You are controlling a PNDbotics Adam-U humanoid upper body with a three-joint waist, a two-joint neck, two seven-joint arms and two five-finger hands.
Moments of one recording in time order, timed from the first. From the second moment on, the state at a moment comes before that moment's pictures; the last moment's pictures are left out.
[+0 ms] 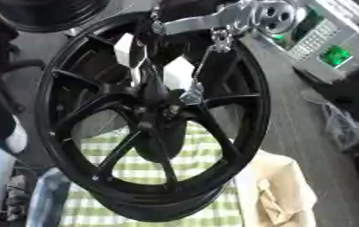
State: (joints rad) left arm -0.09 0.35 0.12 -1.81 0.10 0.08 0.44; right arm -0.97 -0.83 0.57 -1.92 0.27 0.14 0.78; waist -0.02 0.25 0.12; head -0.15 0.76
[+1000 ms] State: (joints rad) left arm -0.09 0.35 0.12 -1.81 0.10 0.09 0.43; right arm -0.96 -0.82 0.55 -1.77 0.29 0.00 0.80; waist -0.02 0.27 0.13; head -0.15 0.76
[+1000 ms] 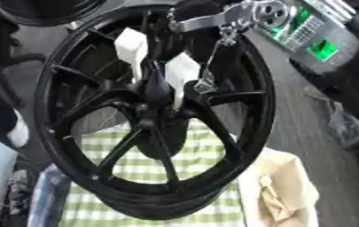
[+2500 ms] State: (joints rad) left arm -0.10 0.34 0.11 -1.80 0.10 0.09 0.43; right arm -0.95 -0.81 0.56 -1.69 0.25 -0.03 0.76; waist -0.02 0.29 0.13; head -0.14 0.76
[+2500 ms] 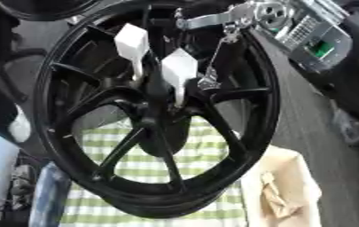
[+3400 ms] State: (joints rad) left arm -0.10 0.34 0.11 -1.80 0.10 0.09 0.42; right arm -0.94 -0.81 0.55 -1.70 0.19 0.02 0.74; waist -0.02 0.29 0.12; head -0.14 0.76
